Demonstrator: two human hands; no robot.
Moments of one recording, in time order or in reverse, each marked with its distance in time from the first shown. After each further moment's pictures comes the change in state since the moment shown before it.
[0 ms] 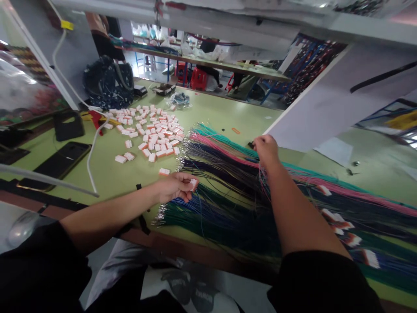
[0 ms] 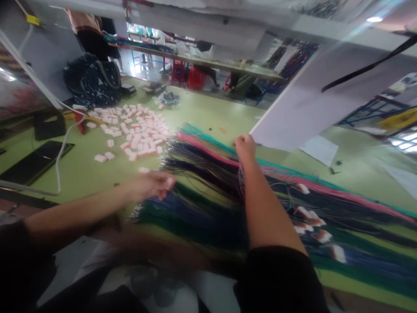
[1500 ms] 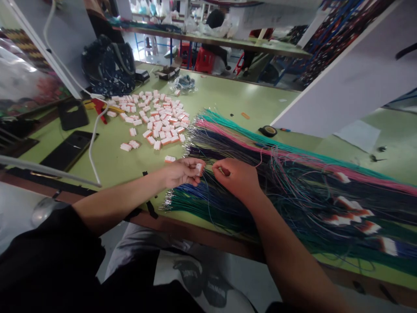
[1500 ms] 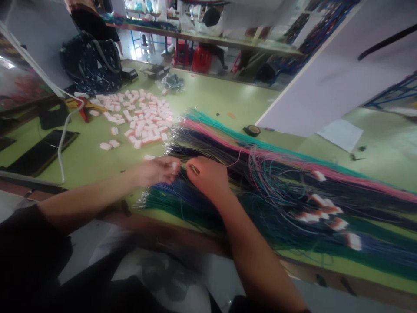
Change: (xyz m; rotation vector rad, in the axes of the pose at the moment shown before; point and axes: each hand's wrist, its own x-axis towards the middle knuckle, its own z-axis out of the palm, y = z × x) left_hand 0.001 0.004 -0.004 -0.069 -0.002 -0.022; right_hand -0.144 -0.107 -0.009 0.257 -0.020 -0.373
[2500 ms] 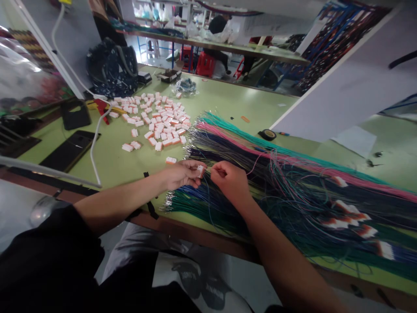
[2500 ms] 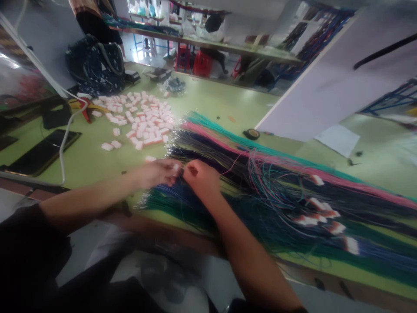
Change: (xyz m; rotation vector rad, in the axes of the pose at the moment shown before) left_hand -0.005 0.002 0.012 0.040 0.102 0.016; right_hand -0.005 -0.010 0.017 0.301 0.083 0.243
